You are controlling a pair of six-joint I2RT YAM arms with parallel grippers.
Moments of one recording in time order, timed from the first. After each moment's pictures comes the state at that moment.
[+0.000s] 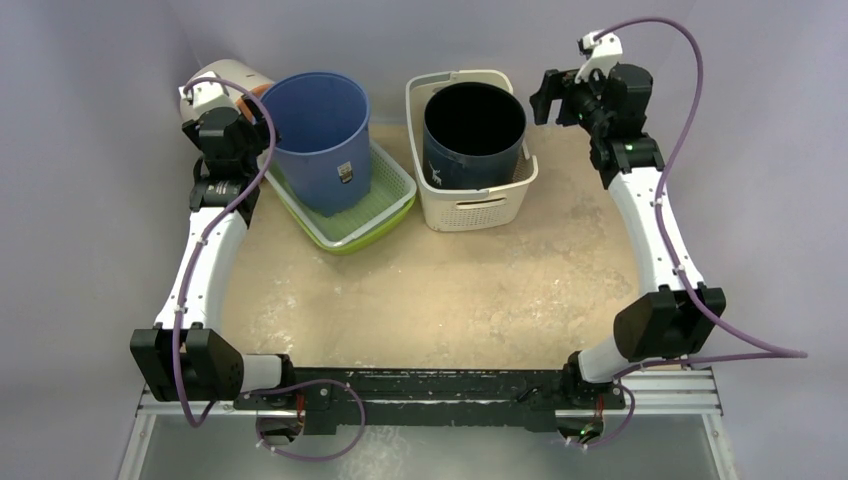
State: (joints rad) left arm 0.02 1.31 1.28 -0.16 -0.36 -0.27; right arm 0.06 1.52 1.59 -0.26 -0.15 0.00
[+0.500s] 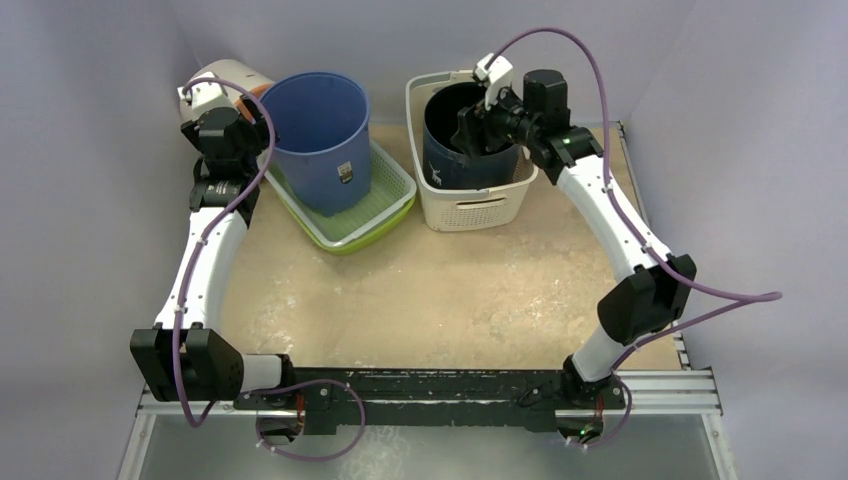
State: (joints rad) left arm 0.02 1.31 1.28 -0.16 -0.38 -0.28; right arm 0.34 1.64 1.73 -0.43 -0.36 -0.20
